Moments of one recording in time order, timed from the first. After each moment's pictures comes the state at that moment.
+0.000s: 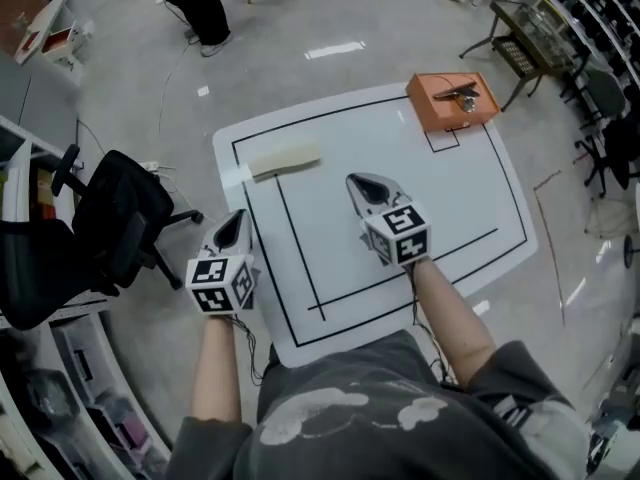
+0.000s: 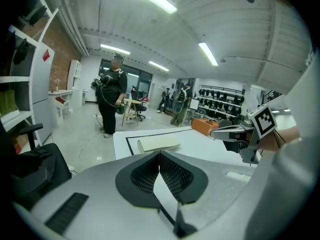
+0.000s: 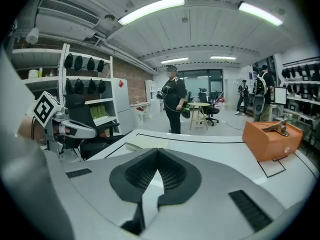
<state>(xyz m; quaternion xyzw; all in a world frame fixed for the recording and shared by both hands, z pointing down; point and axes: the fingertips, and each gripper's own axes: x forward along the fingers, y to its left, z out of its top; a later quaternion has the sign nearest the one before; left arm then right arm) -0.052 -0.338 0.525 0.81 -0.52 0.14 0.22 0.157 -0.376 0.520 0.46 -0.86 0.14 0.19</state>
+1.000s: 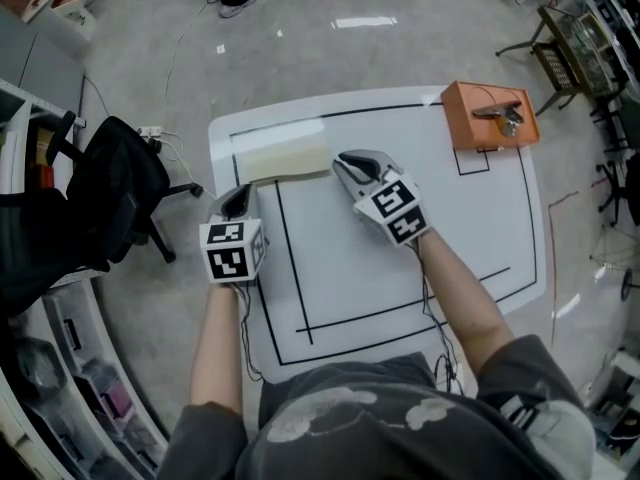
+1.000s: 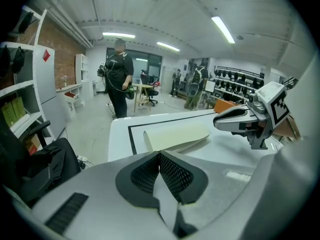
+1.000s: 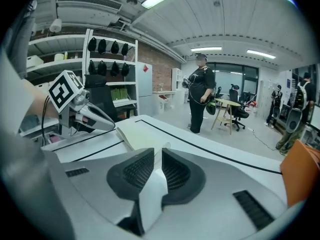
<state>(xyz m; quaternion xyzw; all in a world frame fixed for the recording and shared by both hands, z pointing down) -0.039 -0.423 0.599 0.74 -0.57 0.24 0.27 0.120 -0.467 0.581 0.31 -0.91 0.09 0.28</state>
